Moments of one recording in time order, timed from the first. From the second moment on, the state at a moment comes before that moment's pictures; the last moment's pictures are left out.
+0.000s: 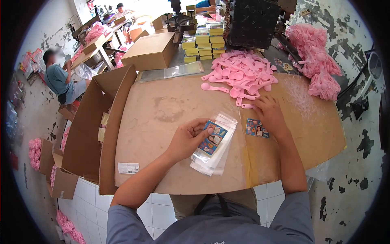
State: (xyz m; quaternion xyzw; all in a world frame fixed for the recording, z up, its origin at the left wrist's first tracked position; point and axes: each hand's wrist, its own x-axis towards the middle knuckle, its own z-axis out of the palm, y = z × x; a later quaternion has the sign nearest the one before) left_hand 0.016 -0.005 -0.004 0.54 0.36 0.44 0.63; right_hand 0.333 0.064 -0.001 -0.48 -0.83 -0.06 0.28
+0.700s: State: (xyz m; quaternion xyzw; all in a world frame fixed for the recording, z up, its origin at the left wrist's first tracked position) left_hand 0.018 -0.010 -0.010 0.57 0.35 0.38 0.64; right_hand 0.255 0.022 0.018 -0.31 -0.57 0.48 0.59
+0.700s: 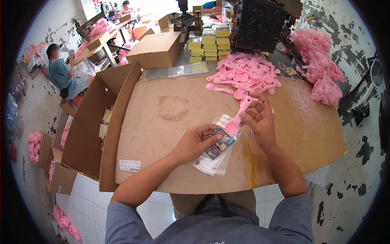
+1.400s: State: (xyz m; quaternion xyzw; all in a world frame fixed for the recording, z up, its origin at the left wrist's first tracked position) left_hand 0.018 -0.009 -0.008 0.55 0.34 0.40 0.65; right_hand 0.252 0.014 -0.008 -0.28 -0.66 0.47 0.52
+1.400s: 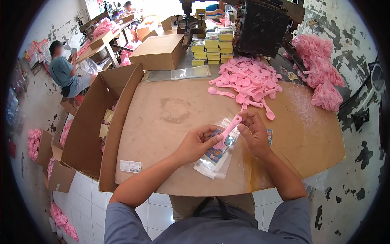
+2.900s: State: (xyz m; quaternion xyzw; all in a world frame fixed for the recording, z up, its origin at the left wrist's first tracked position) left_hand 0.008 -0.024 0.028 0.74 0.30 0.48 0.35; right_hand 0.231 -0.020 0.155 -0.33 -0.90 0.02 0.28
